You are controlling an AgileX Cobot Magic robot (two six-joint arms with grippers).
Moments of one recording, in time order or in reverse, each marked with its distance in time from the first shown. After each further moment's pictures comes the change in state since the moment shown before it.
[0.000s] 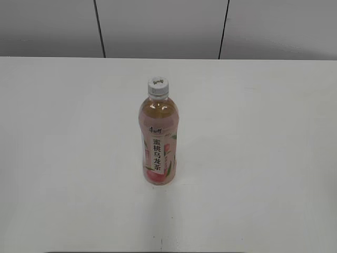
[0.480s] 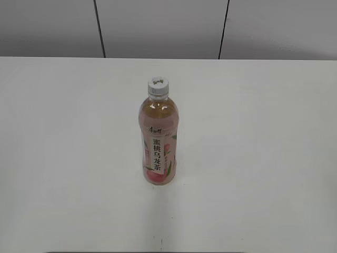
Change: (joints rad) left arm 0.000 0.000 0.000 0.000 0.000 0.000; right arm 0.000 0.000 0.000 0.000 0.000 0.000
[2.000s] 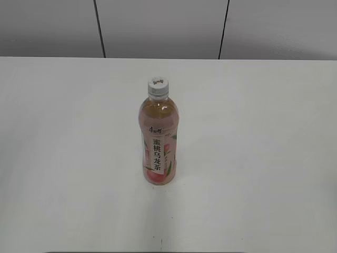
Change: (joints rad) left arm 0.000 0.134 -0.022 -0.144 -0.456 0.000; right arm 0.000 0.000 0.000 0.000 0.000 0.000
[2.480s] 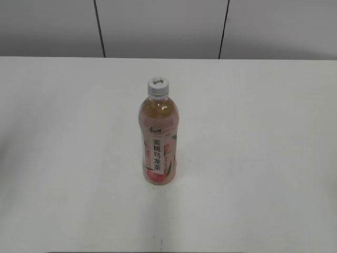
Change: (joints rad) left arm -0.003 0.425 0.004 -0.078 -0.347 0.001; right arm 0.000 0.000 0.000 0.000 0.000 0.004
